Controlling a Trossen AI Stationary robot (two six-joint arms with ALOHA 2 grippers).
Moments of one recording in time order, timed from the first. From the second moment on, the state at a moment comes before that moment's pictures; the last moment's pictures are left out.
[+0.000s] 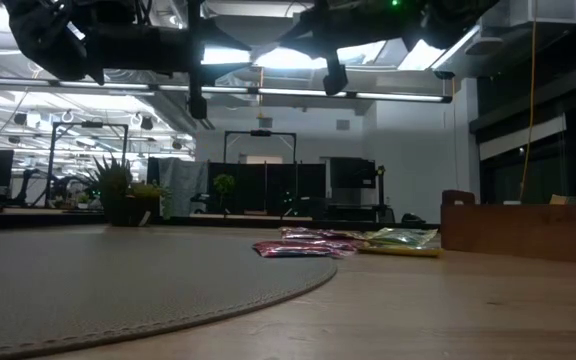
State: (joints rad) left arm 0.14 1.31 0.42 1.13 -0.37 -1.11; right arm -0.11 1.64 1.02 0.76 0.43 0.85
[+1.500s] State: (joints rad) left arm 0.14 1.35 0.47 1.15 -0.35 -1.05; right arm -0.12 1.64 1.02 0.74 0.39 0.85
